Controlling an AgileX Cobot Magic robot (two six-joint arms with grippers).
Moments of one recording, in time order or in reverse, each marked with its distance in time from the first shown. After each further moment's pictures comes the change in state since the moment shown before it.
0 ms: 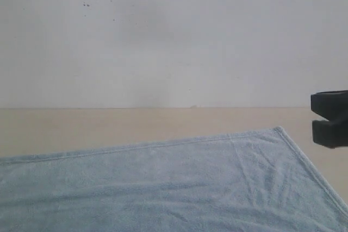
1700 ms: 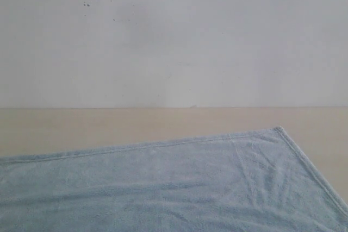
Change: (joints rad) left arm 0.000 -0.030 0.034 -0.004 0.126 0.000; right arm 0.092 -0.678 0.181 -0.648 0.161 0.547
